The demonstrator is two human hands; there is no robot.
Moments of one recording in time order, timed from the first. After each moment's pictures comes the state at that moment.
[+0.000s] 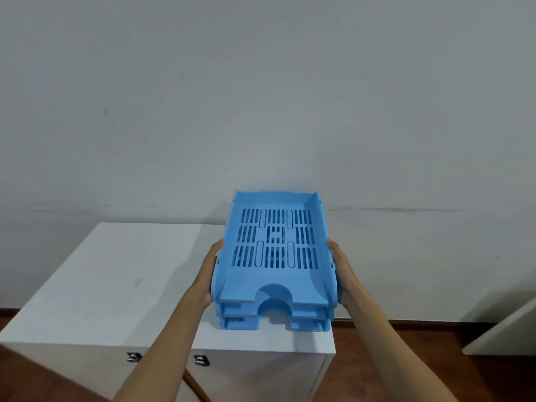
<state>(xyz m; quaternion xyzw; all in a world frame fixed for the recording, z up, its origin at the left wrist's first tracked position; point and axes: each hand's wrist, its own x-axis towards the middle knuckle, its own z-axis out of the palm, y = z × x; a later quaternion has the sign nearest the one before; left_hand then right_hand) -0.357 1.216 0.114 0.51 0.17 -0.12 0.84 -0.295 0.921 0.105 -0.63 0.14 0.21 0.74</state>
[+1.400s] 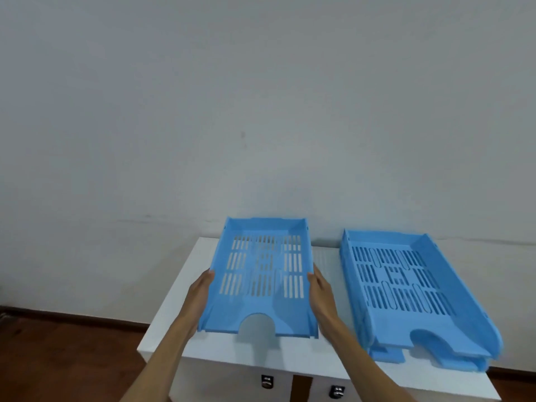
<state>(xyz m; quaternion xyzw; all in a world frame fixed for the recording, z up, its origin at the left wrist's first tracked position) -0.472 1.567 0.138 0.65 0.26 0.07 0.71 -0.391 1.321 0.126 -0.76 0.03 0.09 0.64</state>
